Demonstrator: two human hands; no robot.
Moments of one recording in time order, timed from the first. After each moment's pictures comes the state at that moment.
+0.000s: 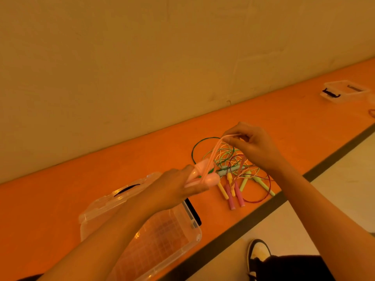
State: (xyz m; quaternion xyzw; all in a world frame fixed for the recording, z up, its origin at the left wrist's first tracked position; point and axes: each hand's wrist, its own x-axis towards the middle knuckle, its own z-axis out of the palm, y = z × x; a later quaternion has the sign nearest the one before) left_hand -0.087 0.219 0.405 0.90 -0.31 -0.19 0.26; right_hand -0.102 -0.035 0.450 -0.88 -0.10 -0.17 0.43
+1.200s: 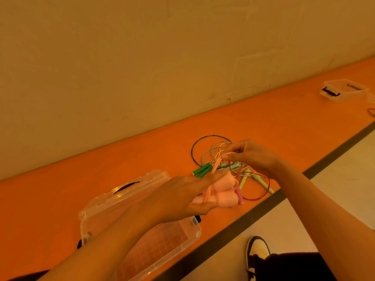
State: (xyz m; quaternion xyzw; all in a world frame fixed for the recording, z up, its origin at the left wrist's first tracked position) left_hand -0.114 0.217 0.412 0.84 -0.48 -0.12 0.22; right_hand -0.100 -0.047 0.423 -0.82 0.01 0.11 0.56
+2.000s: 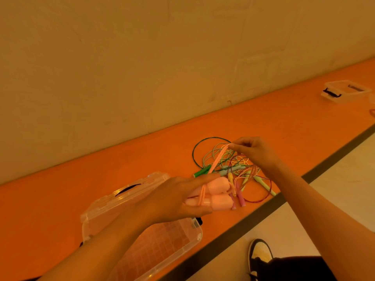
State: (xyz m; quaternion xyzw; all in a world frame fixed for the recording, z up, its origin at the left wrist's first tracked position) left_hand -0.108 0.228 0.408 0.84 -0.46 -0.12 0.26; right_hand -0.089 -0.062 0.403 -0.83 0.08 -0.04 0.55
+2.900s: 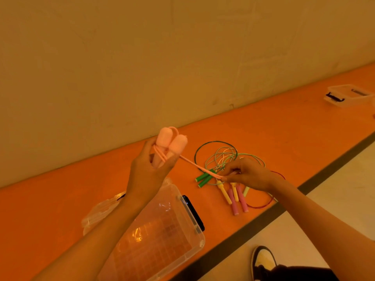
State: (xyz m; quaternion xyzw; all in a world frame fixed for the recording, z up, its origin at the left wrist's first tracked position) left_hand -0.073 0.250 0.419 0.80 -0.14 0.09 0.58; right_hand -0.094 -0.049 0.387 -0.92 -0.12 0.10 0.35
